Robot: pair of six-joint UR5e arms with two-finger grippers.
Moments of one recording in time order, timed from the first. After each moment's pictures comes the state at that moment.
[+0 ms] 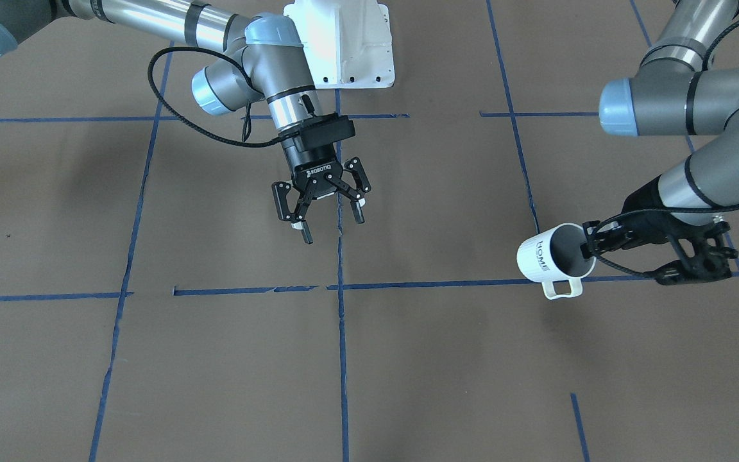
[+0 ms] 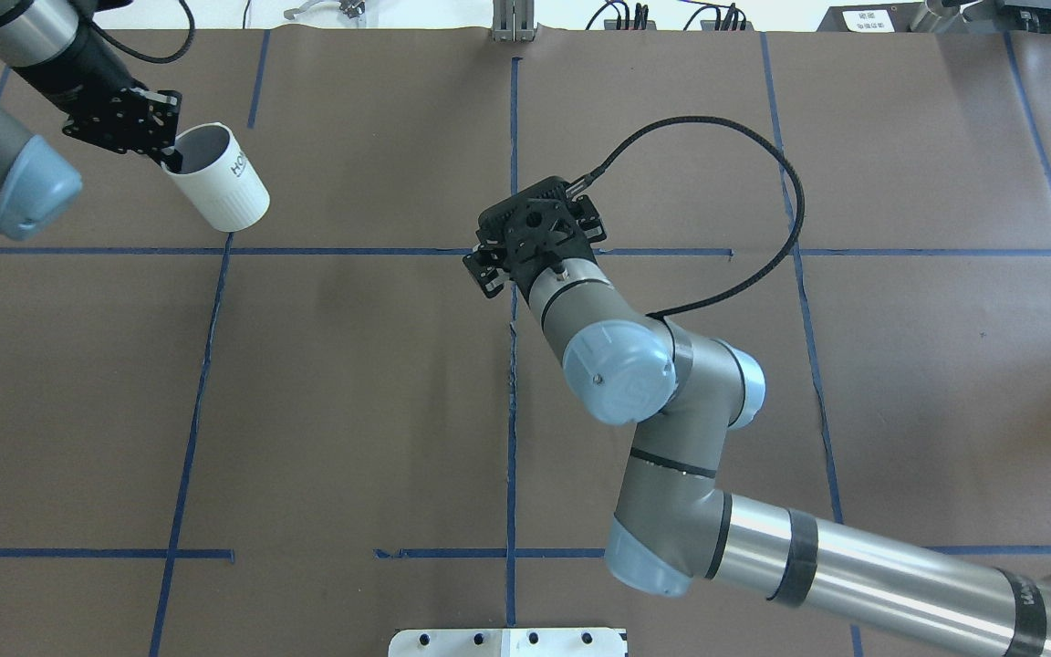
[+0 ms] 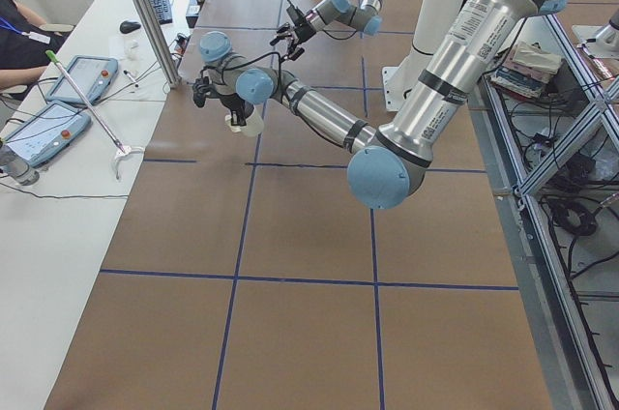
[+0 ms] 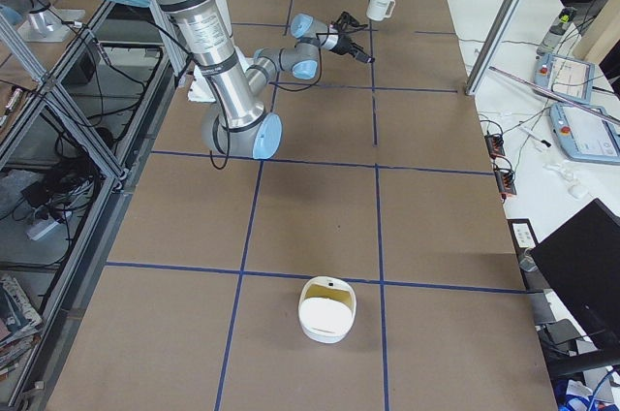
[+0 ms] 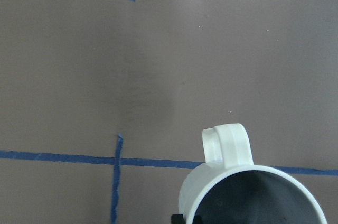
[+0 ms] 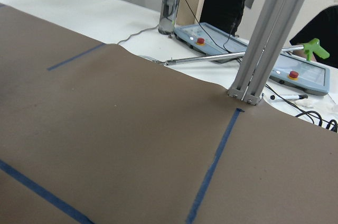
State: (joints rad) left arm -1.12 -2.03 -1.60 -1.62 -2.39 -0.73; right arm 0.44 -0.90 1.53 -0.94 1.12 0.68
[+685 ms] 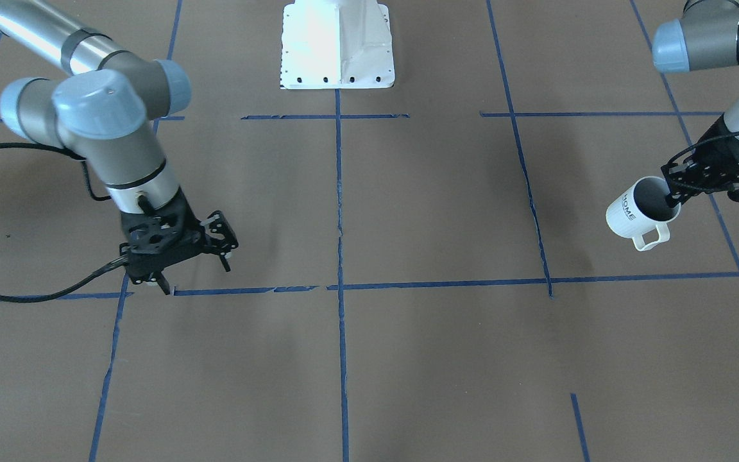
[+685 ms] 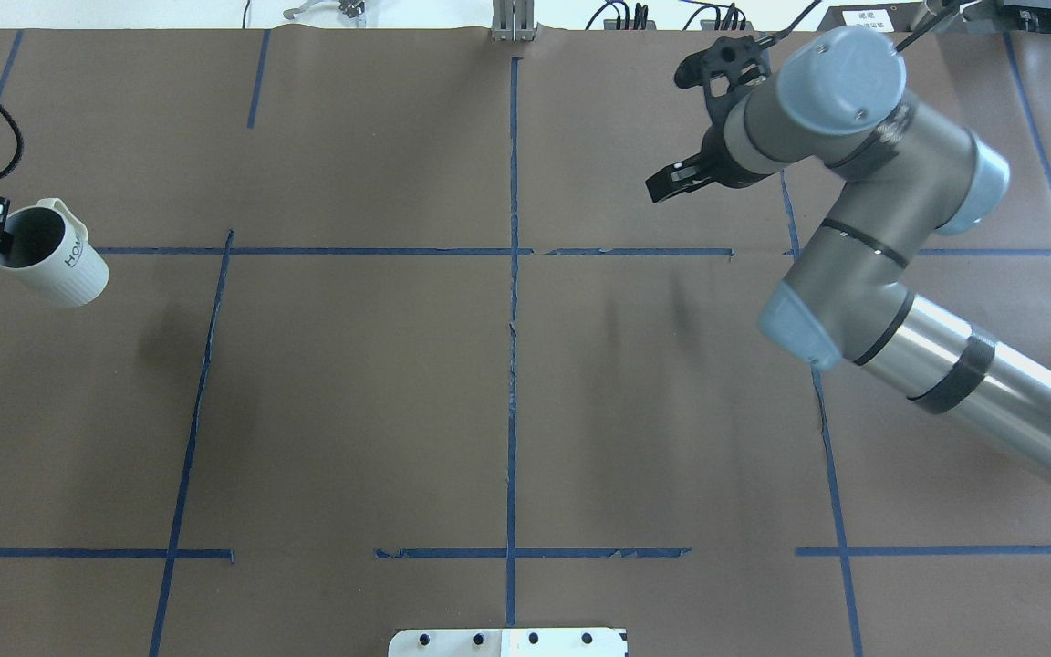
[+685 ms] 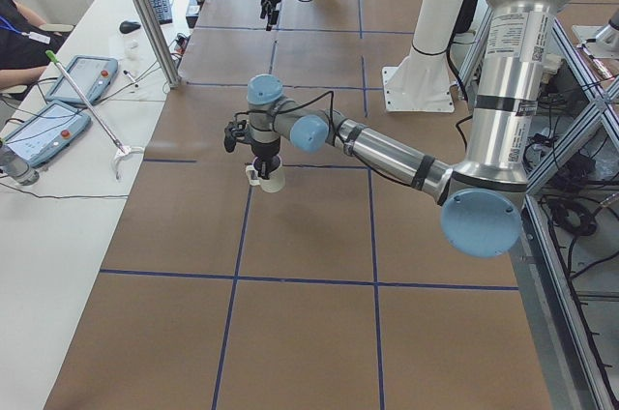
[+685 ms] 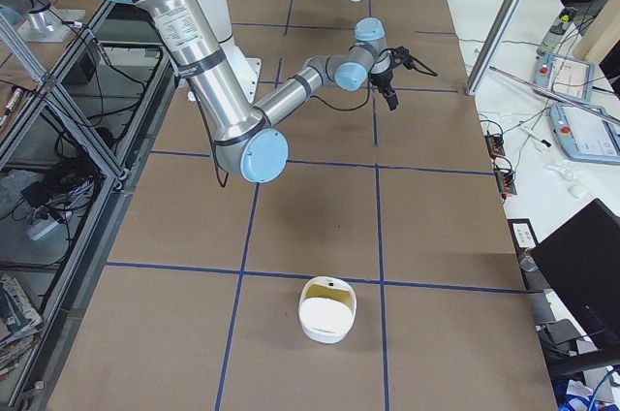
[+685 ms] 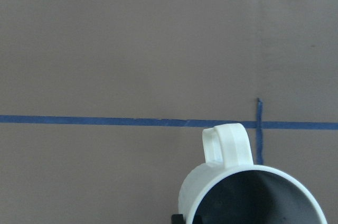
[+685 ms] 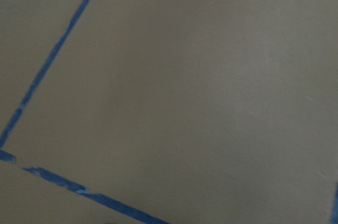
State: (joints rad) left arm -1.13 -1.63 -1.84 -1.76 -2.16 -0.64; right arm 0.86 -1.04 1.60 -1.26 1.95 0.67
